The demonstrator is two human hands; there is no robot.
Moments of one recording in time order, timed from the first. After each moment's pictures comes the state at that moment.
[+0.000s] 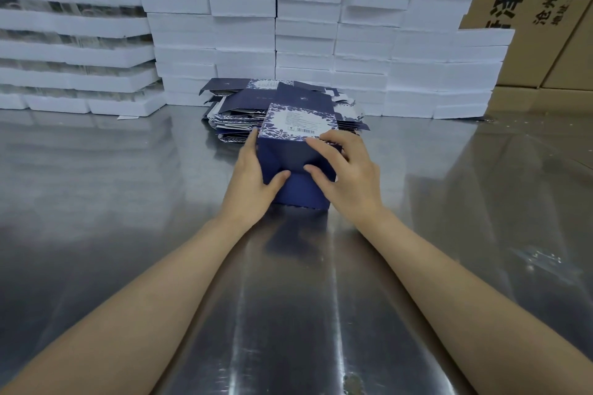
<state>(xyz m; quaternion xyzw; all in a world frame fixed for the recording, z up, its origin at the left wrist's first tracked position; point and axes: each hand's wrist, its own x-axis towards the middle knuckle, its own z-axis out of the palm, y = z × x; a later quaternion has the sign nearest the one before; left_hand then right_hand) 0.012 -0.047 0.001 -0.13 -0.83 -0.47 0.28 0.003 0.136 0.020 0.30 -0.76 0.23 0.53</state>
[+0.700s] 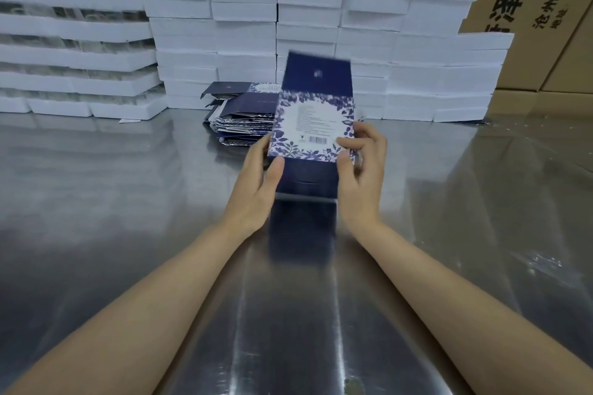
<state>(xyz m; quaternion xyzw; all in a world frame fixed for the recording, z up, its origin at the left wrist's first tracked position) 0.032 -0.039 0.010 -0.19 -0.76 -0.57 0.26 0.020 0.124 0.026 0.20 -0.67 0.60 0.40</state>
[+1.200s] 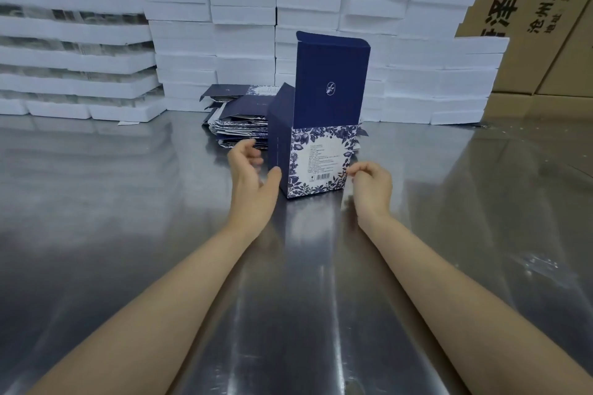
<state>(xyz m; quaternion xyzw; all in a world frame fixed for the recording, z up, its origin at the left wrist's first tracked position) 0.025 -0.029 0.007 -0.07 -0.73 -0.61 0.30 -0.013 0.148 0.012 -0.07 -0.71 0.65 0.24</state>
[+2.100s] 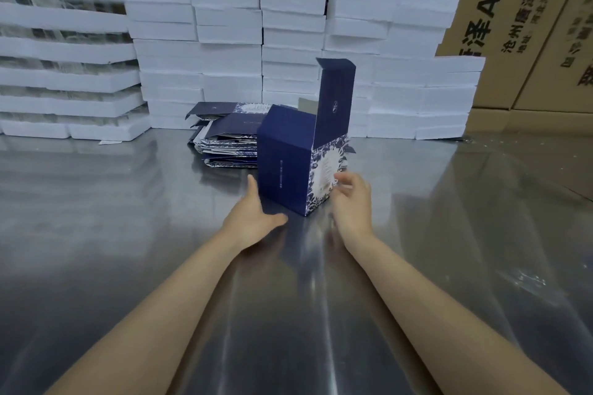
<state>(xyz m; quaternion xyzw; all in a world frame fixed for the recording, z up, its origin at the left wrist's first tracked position) -0.006 -0.036 0.001 -0.03 -0.89 -0.46 0.04 -0.016 0.143 0.008 -0.02 -0.74 0.63 0.24</state>
